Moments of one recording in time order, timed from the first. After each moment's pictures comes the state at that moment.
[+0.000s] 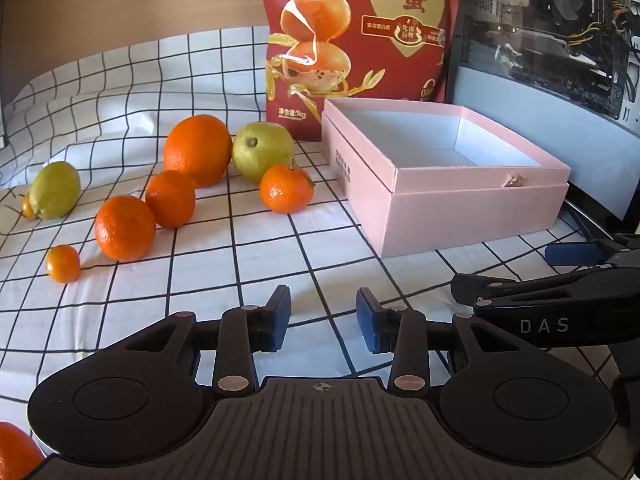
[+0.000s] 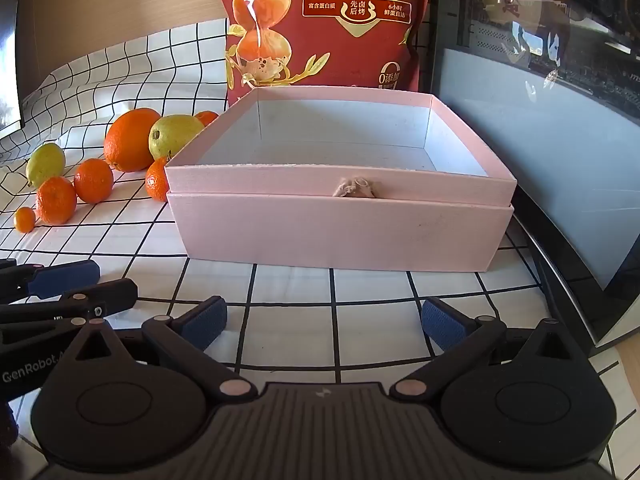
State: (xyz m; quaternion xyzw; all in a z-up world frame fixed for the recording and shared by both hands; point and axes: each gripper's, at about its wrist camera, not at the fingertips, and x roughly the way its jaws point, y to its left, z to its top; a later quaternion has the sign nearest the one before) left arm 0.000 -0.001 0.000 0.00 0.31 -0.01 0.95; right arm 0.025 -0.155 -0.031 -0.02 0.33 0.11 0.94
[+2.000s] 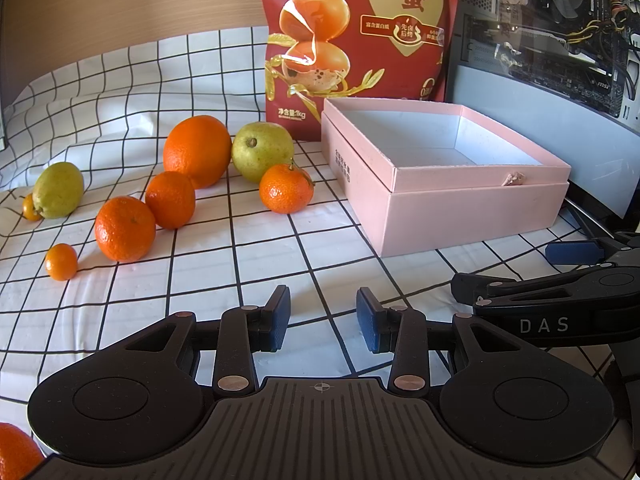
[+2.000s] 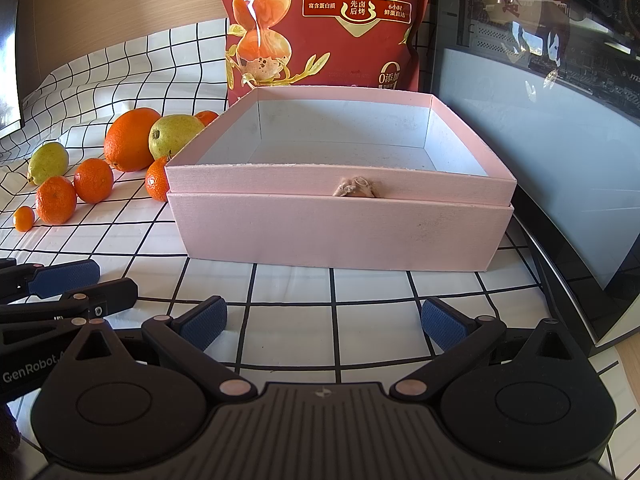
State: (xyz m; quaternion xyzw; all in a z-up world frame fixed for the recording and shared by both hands) left arm 0.000 0.002 0.000 0.00 0.31 -0.01 0.95; right arm 0.025 -0.155 -0.031 -0.02 0.33 0.11 0.94
